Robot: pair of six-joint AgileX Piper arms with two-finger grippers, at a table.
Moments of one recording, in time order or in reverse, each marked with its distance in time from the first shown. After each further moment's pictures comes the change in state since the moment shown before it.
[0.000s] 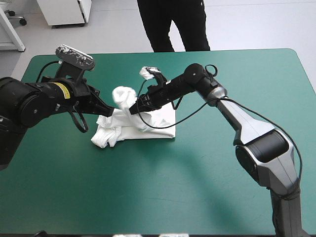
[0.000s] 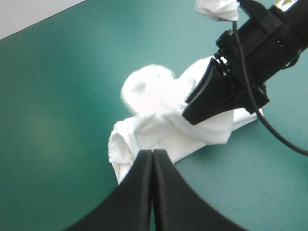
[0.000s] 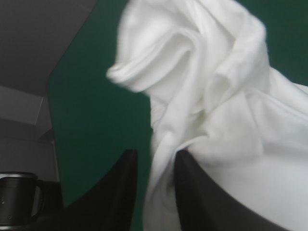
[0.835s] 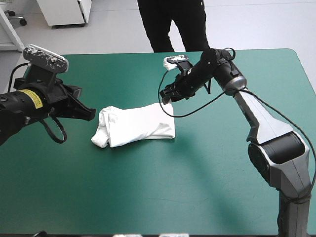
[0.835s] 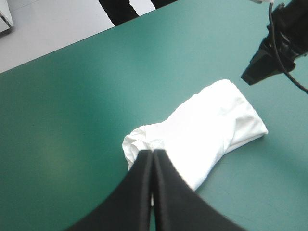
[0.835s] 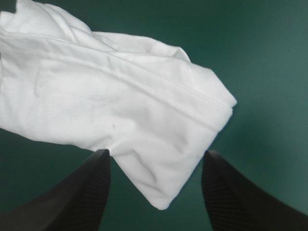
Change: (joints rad) left arm 0.000 -0.123 0.000 0.046 0.000 -0.016; right arm -0.104 -0.075 -0.088 -0.541 0.109 0.314
